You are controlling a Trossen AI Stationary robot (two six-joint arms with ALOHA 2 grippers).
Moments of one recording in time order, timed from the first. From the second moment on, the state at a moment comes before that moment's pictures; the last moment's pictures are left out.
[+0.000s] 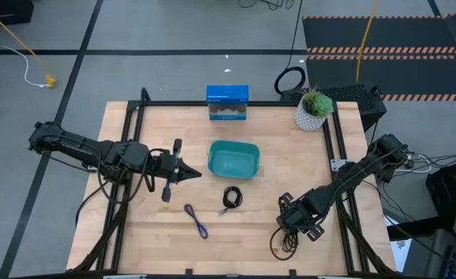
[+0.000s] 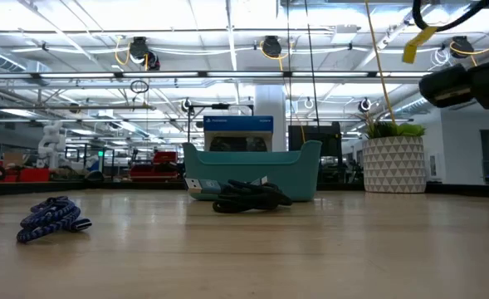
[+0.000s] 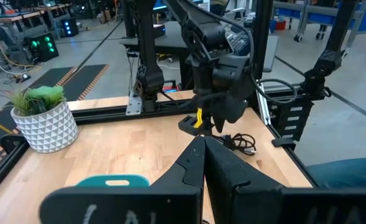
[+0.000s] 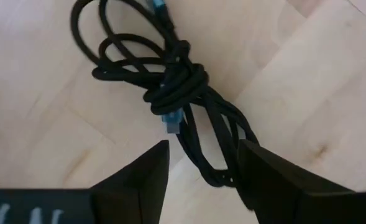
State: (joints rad) left arm -0.26 1.00 0.84 -0.01 -0.11 0.02; right arm 0.59 1.55 0.95 -0.83 -0.16 -0.07
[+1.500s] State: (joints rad) left arm -0.26 1.00 0.84 -0.01 -0.12 0.04; right arm 0.59 1.55 1.14 -0.87 -0.16 -0.03
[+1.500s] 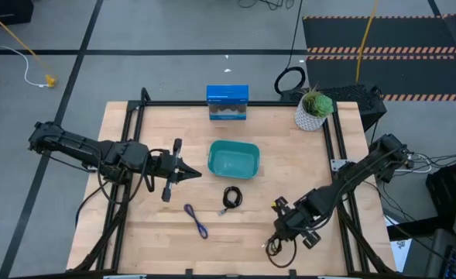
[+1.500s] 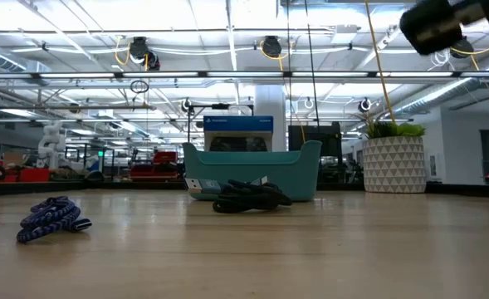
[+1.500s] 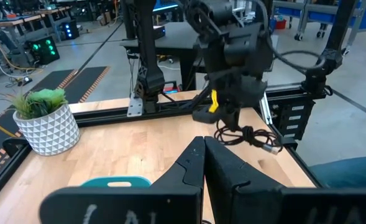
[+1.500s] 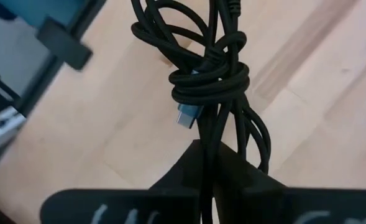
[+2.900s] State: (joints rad) left arm -0.26 1.00 0.84 -0.03 -0.11 0.02; right arm 0.05 1.55 1.72 -1.50 -0.11 0.11
